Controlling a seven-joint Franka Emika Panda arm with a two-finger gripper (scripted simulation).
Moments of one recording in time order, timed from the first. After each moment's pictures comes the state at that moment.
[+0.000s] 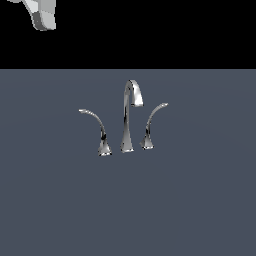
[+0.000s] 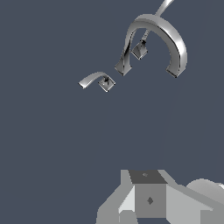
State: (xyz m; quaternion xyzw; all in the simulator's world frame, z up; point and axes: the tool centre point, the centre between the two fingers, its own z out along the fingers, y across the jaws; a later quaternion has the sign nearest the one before) arm -0.165 0.122 0.354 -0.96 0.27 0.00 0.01
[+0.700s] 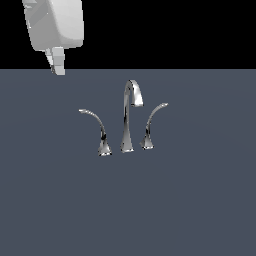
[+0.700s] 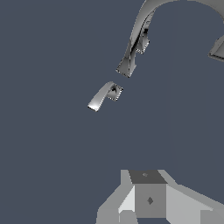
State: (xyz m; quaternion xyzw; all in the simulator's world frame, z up) arm -0.104 0.148 0.288 -0.92 0.40 0.00 0.01
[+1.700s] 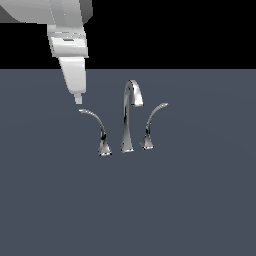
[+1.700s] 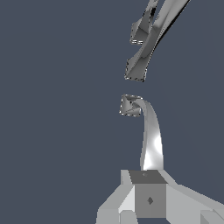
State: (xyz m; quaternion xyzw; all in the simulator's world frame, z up) arm -0.017 0.149 0.203 -0.83 0.56 0.00 0.00
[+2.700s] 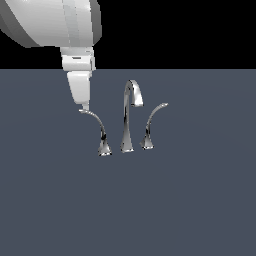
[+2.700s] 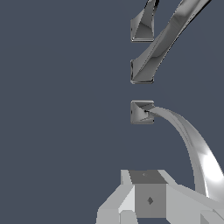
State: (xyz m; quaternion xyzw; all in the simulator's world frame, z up) arm 0.014 0.140 0.170 -0.79 0.62 0.00 0.00
